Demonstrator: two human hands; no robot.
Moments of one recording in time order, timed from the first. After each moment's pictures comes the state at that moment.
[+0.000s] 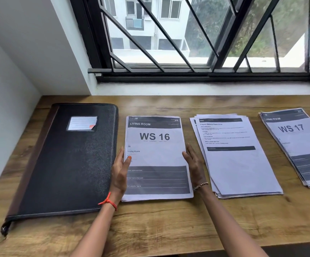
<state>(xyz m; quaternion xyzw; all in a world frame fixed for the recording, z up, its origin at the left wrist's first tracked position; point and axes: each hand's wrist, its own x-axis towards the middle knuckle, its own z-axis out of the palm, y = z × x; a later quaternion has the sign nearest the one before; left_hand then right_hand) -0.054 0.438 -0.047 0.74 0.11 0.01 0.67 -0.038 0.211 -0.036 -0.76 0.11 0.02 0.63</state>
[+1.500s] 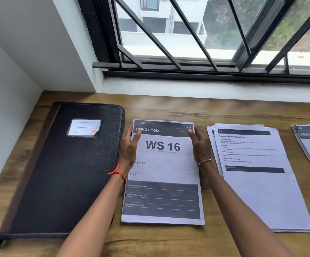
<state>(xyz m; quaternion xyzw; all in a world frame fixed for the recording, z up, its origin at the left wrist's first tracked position) 0.070 0.439 -0.041 0.78 0.14 0.01 0.61 0.099 0.221 -0.057 -0.83 0.12 -0.02 0.54</state>
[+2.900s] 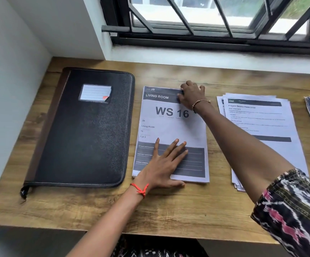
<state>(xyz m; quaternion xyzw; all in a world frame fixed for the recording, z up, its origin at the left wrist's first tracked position) -0.061 0.395 -0.064 0.94 -0.33 -0.04 0.06 0.151 0.266 -0.026 -0.99 -0.09 0.09 0.09</state>
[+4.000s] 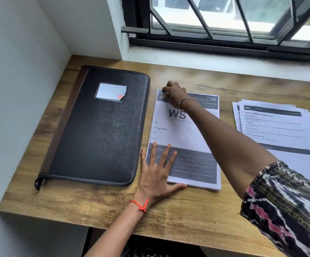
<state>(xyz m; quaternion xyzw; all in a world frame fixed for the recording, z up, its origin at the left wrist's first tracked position) -0.097 0.418 -0.073 0.99 -0.09 -0.05 0.06 0.162 0.353 -0.026 -0.96 -0.22 0.15 0.12</state>
